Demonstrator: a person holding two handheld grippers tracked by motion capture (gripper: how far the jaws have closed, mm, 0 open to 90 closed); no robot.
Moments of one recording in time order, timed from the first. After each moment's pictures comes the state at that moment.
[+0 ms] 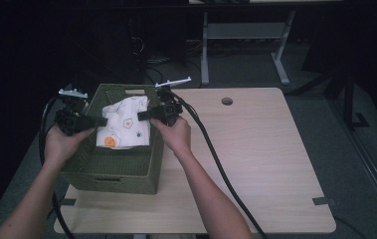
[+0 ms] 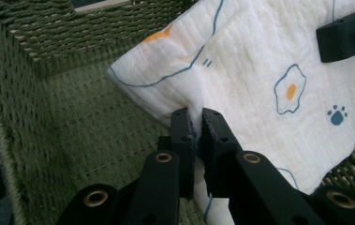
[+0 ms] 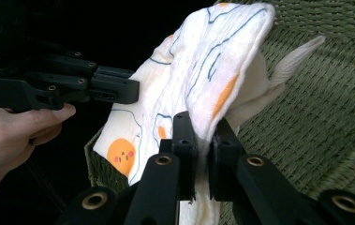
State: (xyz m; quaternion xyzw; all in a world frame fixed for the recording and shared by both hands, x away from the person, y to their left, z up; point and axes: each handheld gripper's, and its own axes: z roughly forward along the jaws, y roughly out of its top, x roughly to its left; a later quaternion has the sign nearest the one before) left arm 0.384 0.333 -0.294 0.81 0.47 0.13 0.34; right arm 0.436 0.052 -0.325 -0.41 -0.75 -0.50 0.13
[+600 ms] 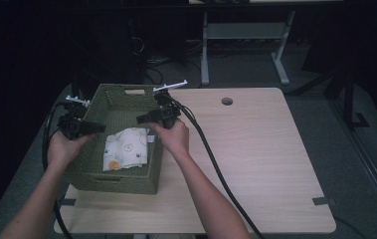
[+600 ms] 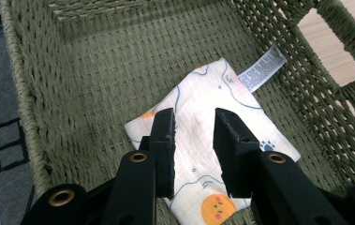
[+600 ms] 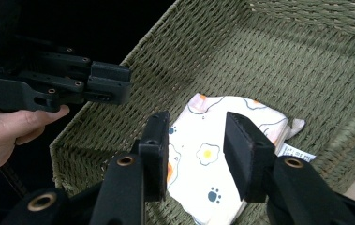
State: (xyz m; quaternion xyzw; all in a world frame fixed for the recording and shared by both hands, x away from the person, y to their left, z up) left arm 0.394 0.342 -0.324 0.80 0.51 0.14 0.29; right arm 0.441 0.059 -0.340 -0.43 -0.76 -0.47 0.11
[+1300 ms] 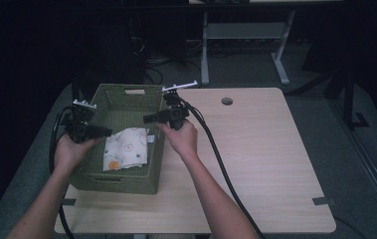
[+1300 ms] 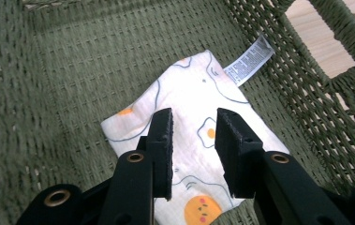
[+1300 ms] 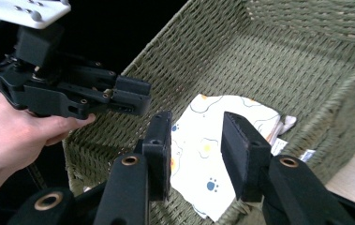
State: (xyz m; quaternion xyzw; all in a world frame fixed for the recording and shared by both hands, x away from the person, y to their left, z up) left arm 0.394 0.329 -0.338 0.81 0.50 0.12 0.29; right arm 0.431 0.032 -0.334 -0.42 -0.76 -0.49 0.10
